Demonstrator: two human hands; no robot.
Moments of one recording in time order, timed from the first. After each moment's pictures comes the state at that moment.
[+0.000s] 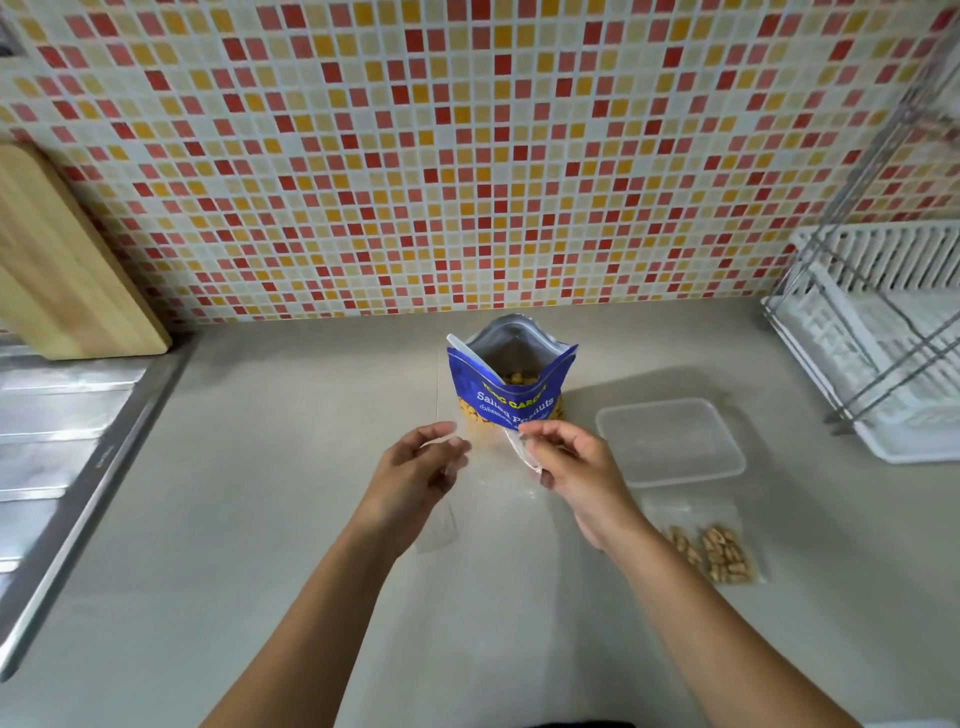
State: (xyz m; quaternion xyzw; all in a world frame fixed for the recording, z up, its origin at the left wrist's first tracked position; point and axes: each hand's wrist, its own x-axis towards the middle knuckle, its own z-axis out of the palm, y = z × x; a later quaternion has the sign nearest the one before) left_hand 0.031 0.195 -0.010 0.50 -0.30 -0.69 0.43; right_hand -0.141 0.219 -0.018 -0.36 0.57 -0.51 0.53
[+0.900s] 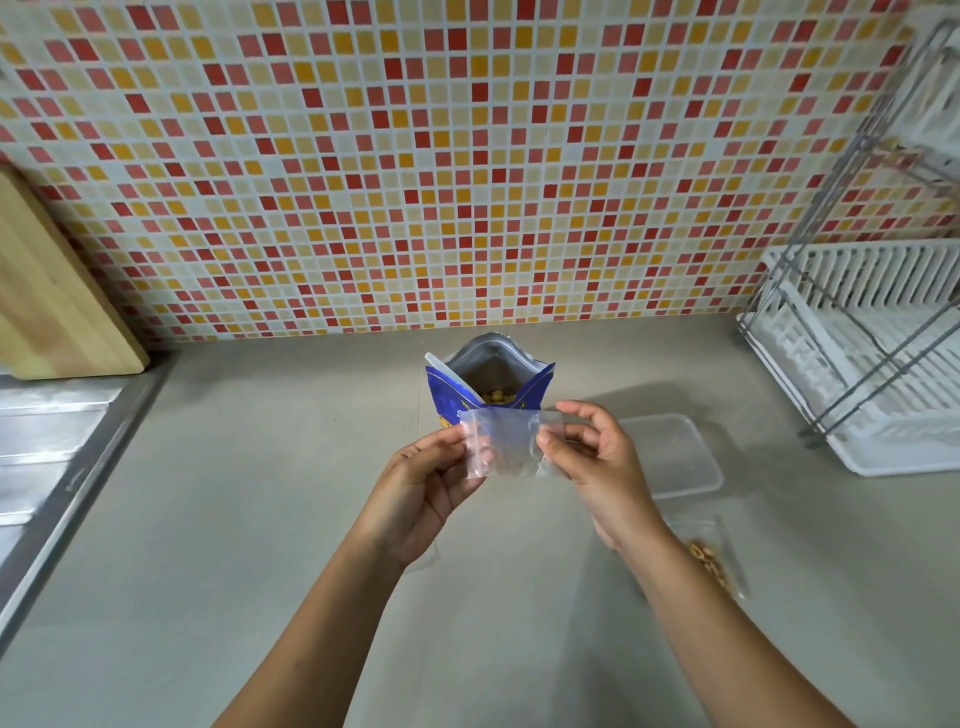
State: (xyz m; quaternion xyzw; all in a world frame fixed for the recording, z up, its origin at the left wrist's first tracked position) left_hand 0.004 0.194 0.012 0.36 -0.27 -0.78 0.44; right_hand -0.177 0.217 -0.003 -0.38 0.53 -0.59 0.47
